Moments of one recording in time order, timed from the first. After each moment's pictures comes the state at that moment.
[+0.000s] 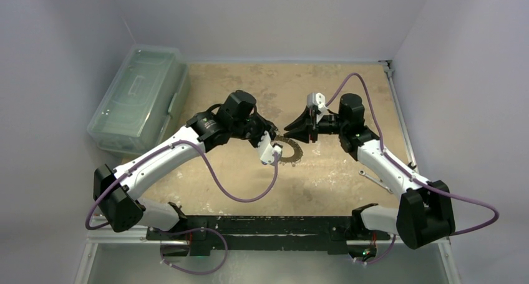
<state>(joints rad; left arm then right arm) -0.81 1.38 1.30 -0.61 0.33 1.48 0.32 1.24 0.79 0.22 -1.12 -0.18</state>
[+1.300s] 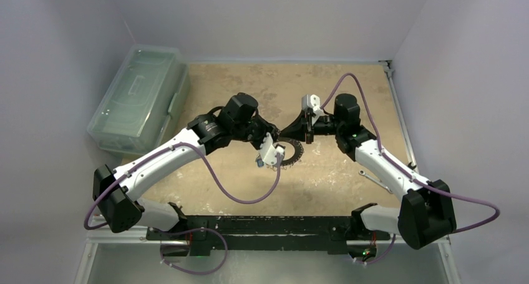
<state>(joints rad) -0.84 1.38 1.29 -0.59 0.33 1.43 0.38 1.24 0.82 0.15 -1.09 -0.25</state>
